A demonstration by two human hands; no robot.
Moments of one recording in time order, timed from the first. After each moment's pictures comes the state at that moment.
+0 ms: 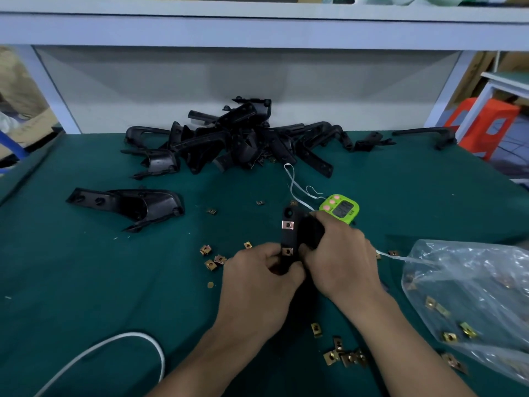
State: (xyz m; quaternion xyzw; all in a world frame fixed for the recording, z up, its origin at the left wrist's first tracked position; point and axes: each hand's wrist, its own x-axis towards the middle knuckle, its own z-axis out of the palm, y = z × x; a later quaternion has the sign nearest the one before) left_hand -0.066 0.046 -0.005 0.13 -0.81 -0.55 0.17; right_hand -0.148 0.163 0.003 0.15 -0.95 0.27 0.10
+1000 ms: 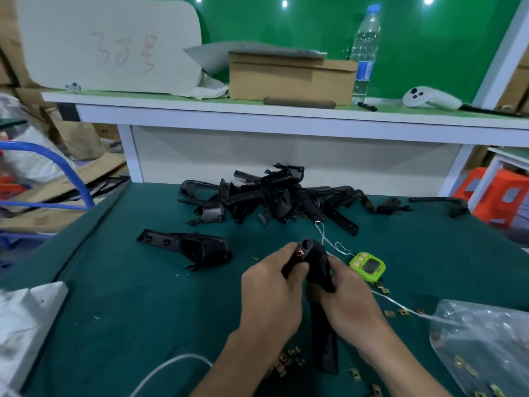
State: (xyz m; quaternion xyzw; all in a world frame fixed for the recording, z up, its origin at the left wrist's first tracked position) left_hand -0.058 -0.006 0.039 0.07 -0.83 -0.45 0.31; right_hand -0.110 0.127 0.044 0.20 -0.84 0.50 -0.06
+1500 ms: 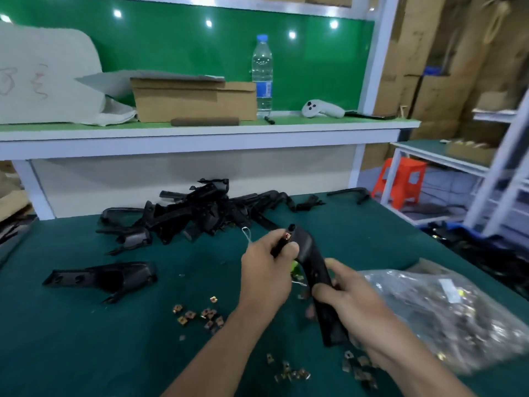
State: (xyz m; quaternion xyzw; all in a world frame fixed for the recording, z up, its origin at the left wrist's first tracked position) left_hand -0.107 0.097 0.076 -0.02 -0.79 -0.56 0.24; right_hand -0.078 0.254 0.082 0.10 -0.76 0.63 -0.09
